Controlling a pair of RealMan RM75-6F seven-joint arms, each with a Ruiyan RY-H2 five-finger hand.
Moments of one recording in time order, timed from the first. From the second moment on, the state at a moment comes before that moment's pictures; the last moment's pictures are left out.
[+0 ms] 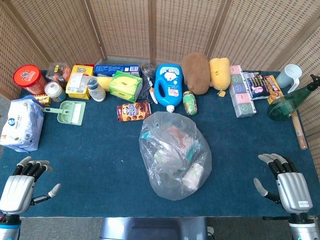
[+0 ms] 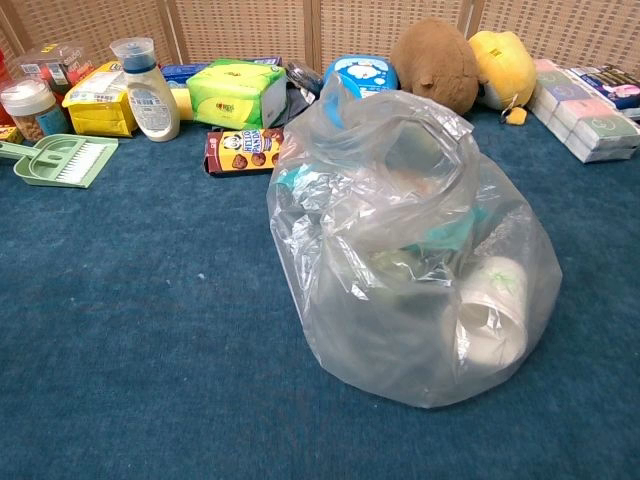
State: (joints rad) left arm 0.00 -1.17 0.04 -1.80 1.66 1.55 0.25; right arm 0.03 -1.07 0.03 -1.83 -1.64 1.57 -0.10
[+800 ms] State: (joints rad) left arm 0.01 -1.15 0.04 -1.81 1.67 1.57 0.25; right arm 0.09 -1.06 0.05 -1.84 -1.62 1.48 0.02
